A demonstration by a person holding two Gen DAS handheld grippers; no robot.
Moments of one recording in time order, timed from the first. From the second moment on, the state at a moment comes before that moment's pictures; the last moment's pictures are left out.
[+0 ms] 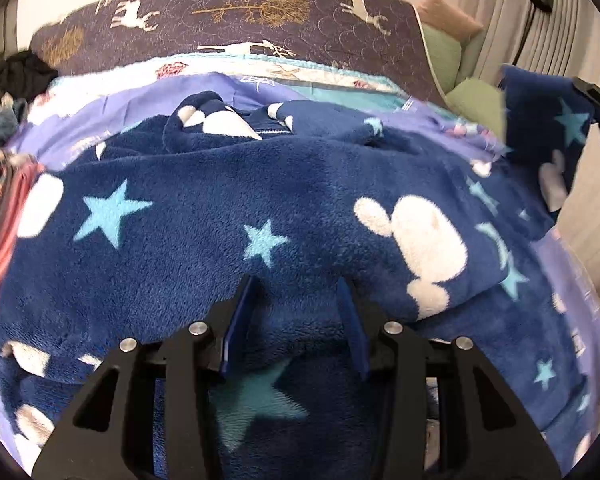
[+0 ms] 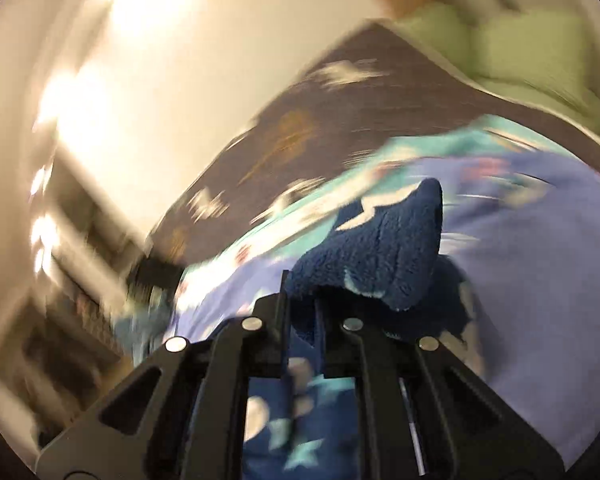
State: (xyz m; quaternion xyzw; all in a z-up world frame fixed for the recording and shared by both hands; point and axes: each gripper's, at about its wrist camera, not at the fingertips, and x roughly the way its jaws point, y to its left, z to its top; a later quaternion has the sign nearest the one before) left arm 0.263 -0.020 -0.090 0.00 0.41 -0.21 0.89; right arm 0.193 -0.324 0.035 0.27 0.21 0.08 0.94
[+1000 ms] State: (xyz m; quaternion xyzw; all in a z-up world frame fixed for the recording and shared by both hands) left arm 0.282 0.049 -0.092 -0.27 0.43 -0.33 0.80; right arm 0.202 -0.071 -0.062 -0.10 0.30 0.20 0.93
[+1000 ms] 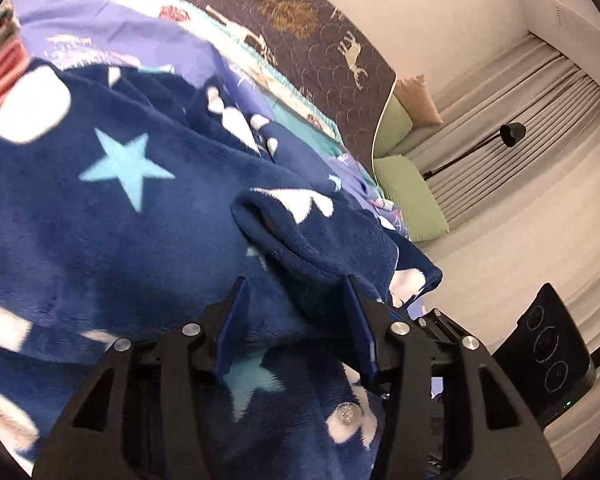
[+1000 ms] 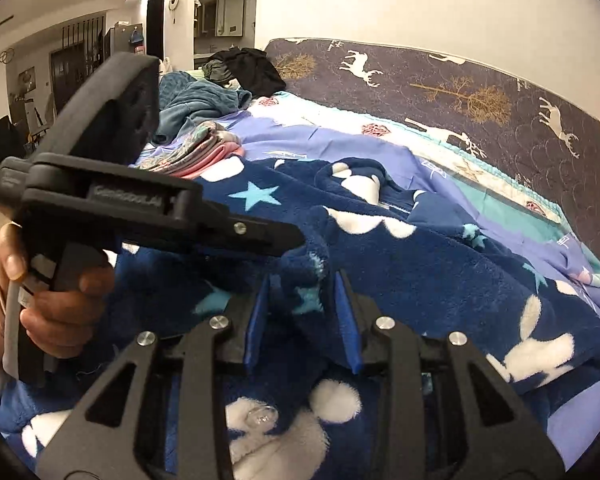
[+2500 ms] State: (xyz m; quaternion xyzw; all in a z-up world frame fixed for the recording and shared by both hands) left arm 0.283 0.038 0.088 -0.10 0.32 -0.25 0.91; right arm 0.220 -0.142 -0.062 0.03 0.37 0.13 0.92
